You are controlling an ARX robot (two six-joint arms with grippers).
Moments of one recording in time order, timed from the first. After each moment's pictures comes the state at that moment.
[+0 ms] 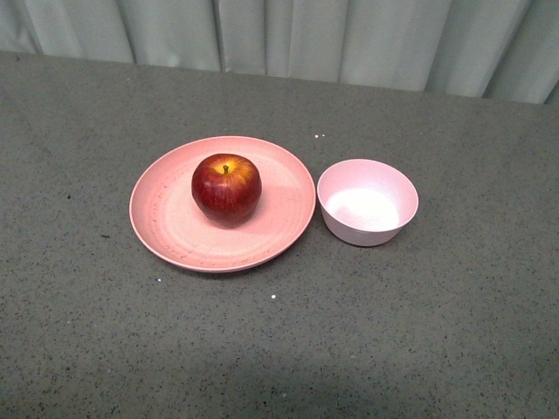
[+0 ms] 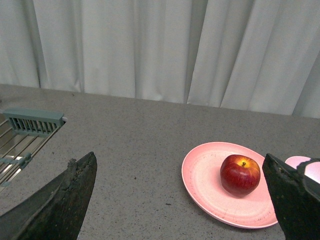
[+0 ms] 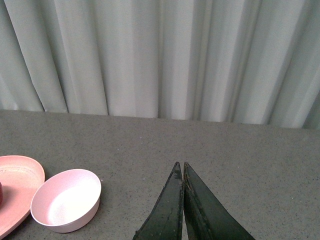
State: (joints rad) left arm 0.00 0.00 0.02 0.00 0.00 0.00; right arm 0.00 0.73 0.01 0.70 0.00 -0.01
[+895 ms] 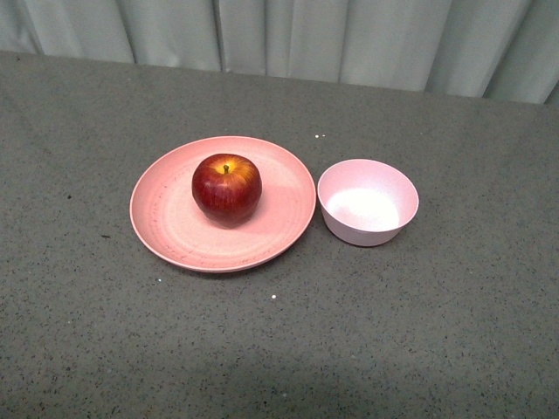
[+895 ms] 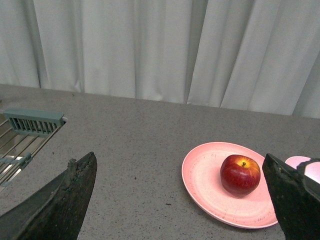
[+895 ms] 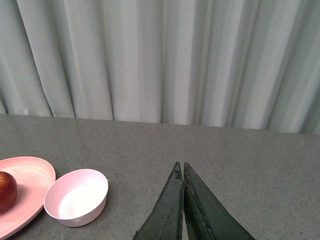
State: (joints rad) left arm 0.00 0.00 0.02 0.00 0.00 0.00; right arm 0.00 0.29 0.01 0.29 0.00 -0.01
